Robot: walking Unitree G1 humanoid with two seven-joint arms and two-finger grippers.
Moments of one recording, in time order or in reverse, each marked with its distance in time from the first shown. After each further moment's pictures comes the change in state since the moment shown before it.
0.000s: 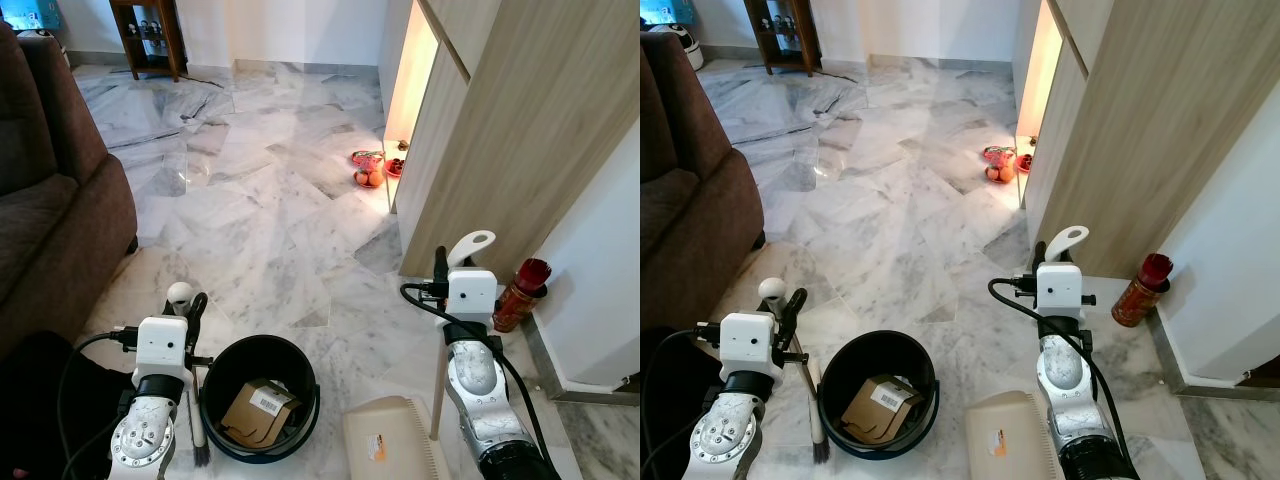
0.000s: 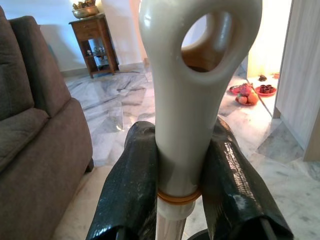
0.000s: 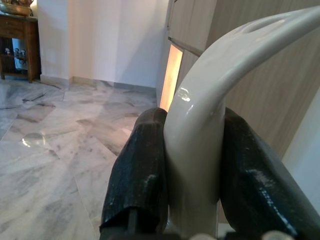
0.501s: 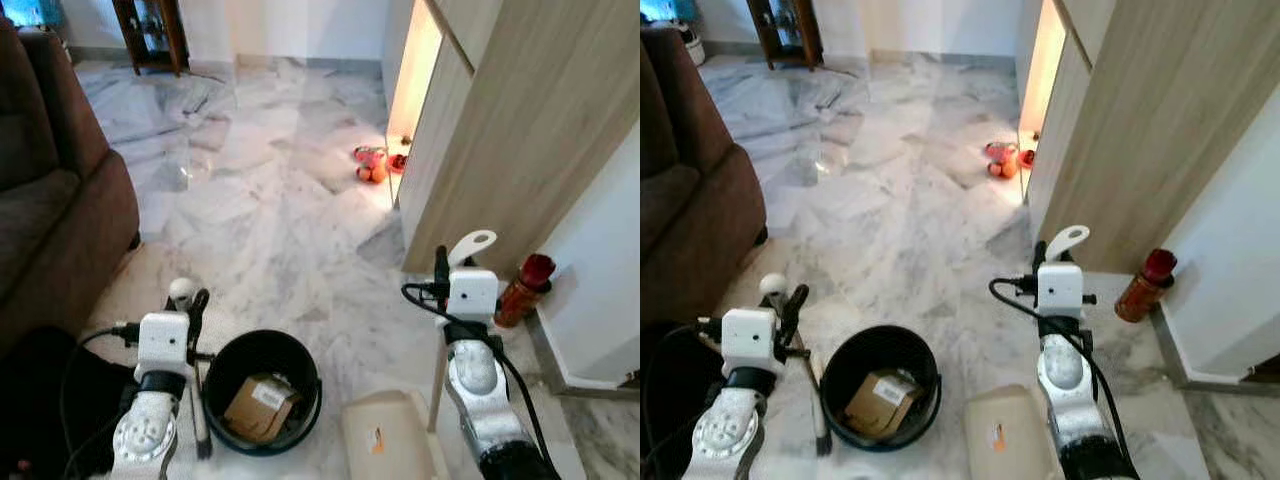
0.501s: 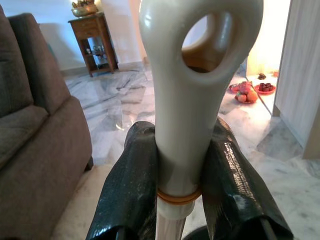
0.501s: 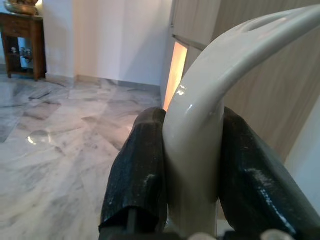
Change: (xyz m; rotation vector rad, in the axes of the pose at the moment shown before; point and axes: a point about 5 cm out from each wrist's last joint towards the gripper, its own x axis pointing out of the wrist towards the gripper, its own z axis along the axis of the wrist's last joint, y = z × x) left arm 0.002 -0.004 0.002 -0.007 -0.011 -0.010; right arm 0.001 0.000 0.001 0.007 -0.011 0.004
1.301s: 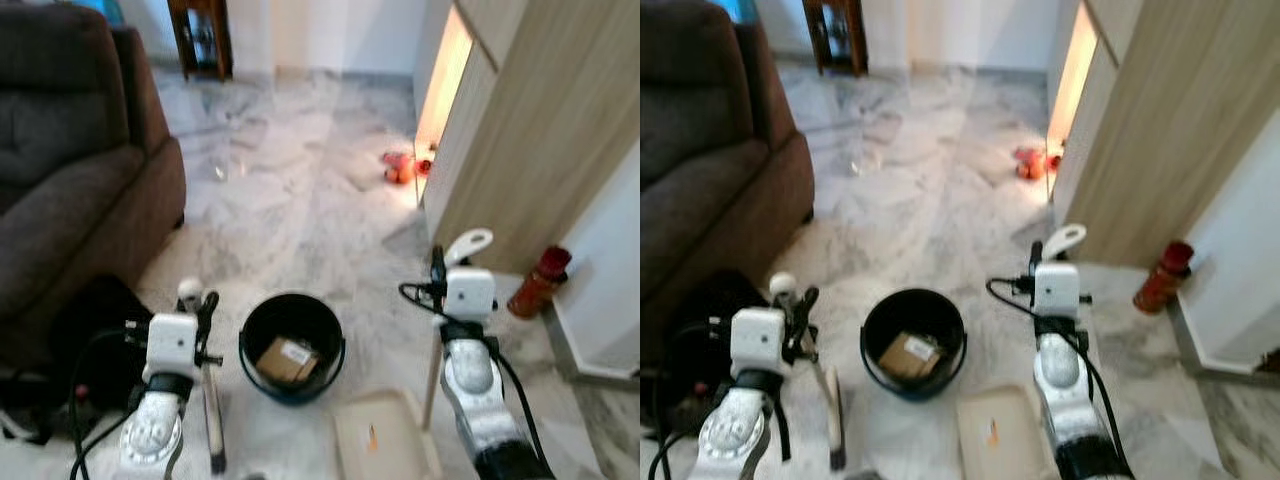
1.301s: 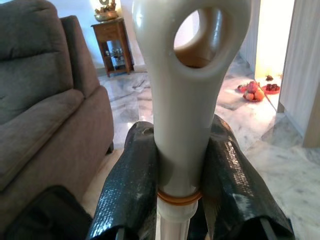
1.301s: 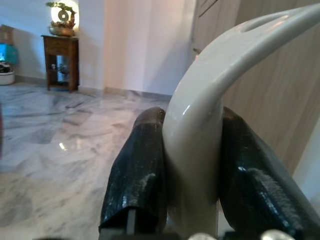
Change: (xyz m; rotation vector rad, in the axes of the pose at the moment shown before) left arm -0.001 -0.007 -0.001 -0.012 0.003 -0.031; right arm 0.002 0.004 0.002 0.016 -0.012 0.007
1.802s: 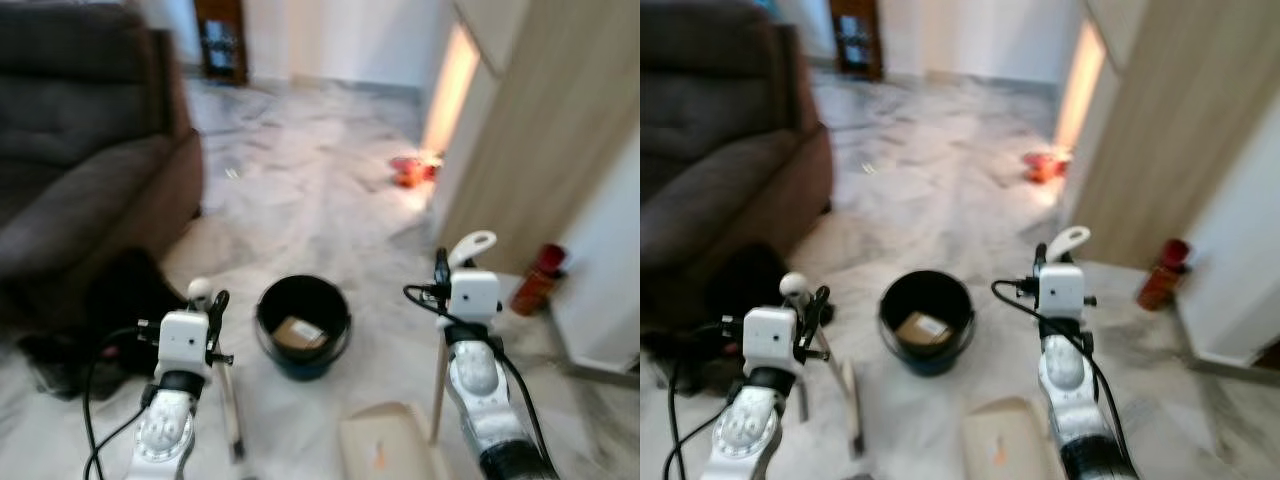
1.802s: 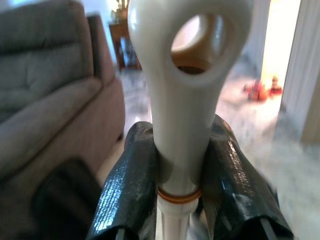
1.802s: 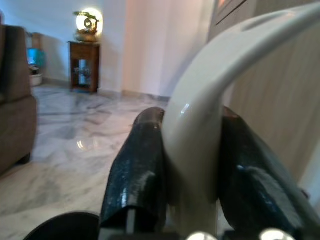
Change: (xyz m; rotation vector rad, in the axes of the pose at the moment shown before) left arm -0.004 -0.010 -0.008 -0.023 0.034 -0.007; right arm -0.006 0.001 -0.007 0.009 0.032 0.014
